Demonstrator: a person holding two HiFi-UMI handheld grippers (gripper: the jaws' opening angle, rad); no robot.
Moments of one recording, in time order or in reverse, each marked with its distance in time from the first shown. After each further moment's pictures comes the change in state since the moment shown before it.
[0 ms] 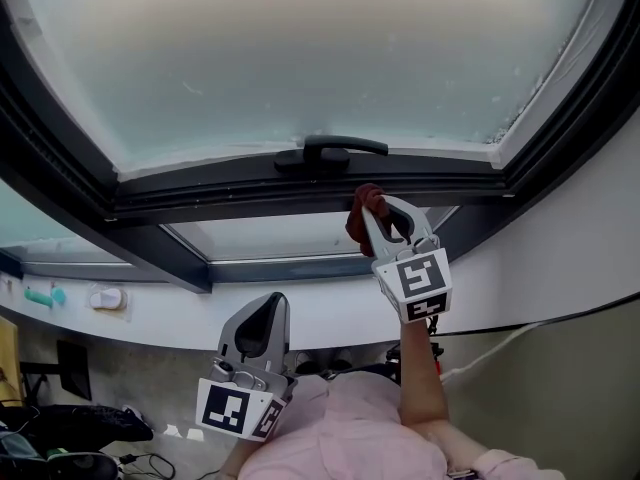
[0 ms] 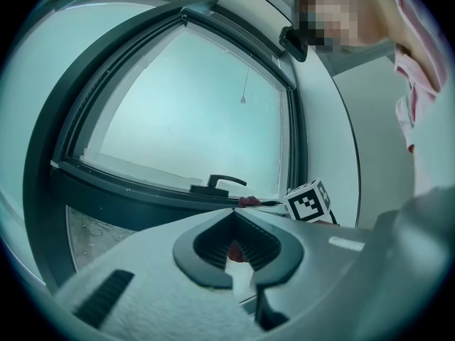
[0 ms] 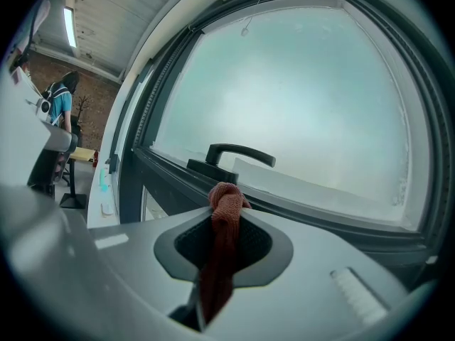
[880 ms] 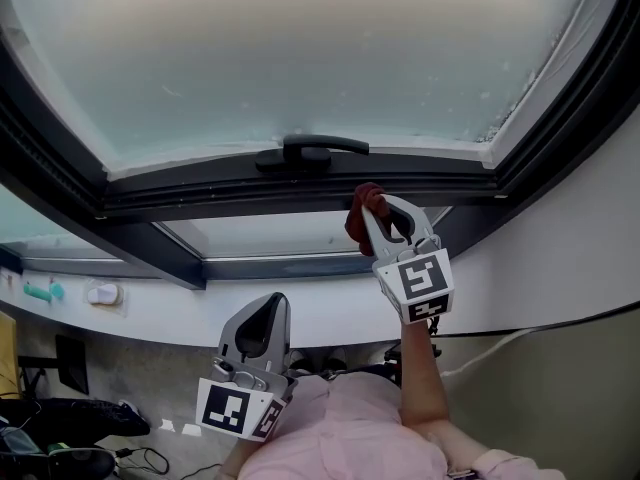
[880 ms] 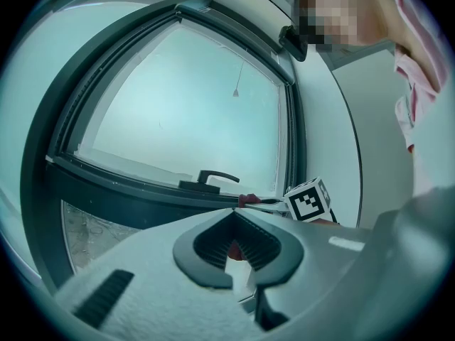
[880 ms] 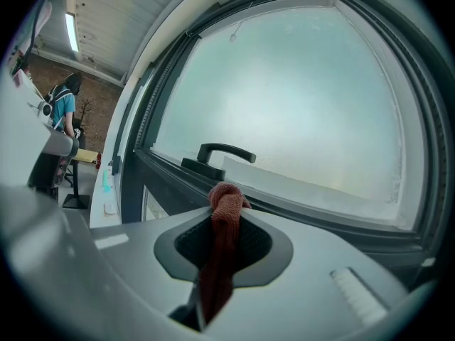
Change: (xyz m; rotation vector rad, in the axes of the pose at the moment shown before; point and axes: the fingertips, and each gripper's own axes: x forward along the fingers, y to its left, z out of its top) left arm 0.018 -0.028 -0.008 -0.002 0.014 0.011; right arm -0.014 -0.025 -0.008 0.001 -0.013 0.022
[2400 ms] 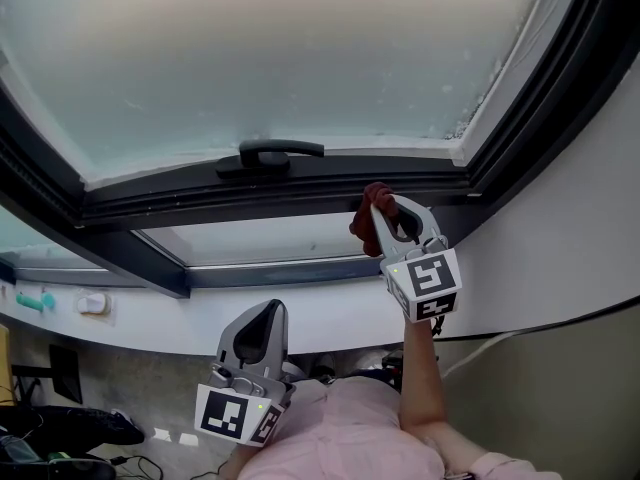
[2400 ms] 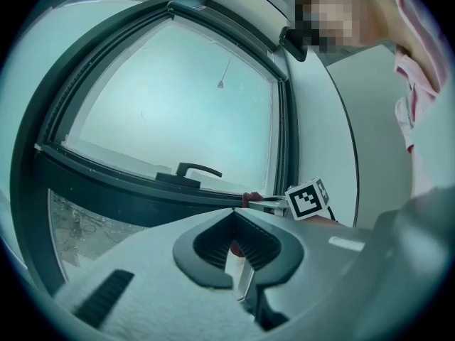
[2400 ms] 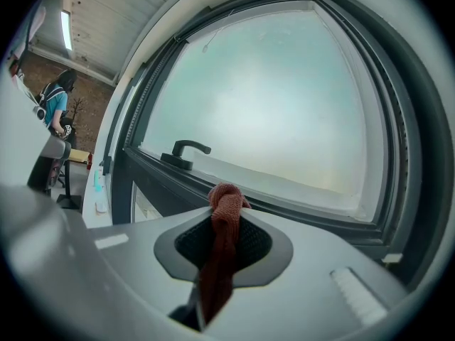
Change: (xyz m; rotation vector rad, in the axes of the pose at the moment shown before) left arm 0.025 -0.047 -0.017 -0.004 -0.004 -0.026; right arm -0.039 -0.067 -0.026 0.021 -0.001 -0.067
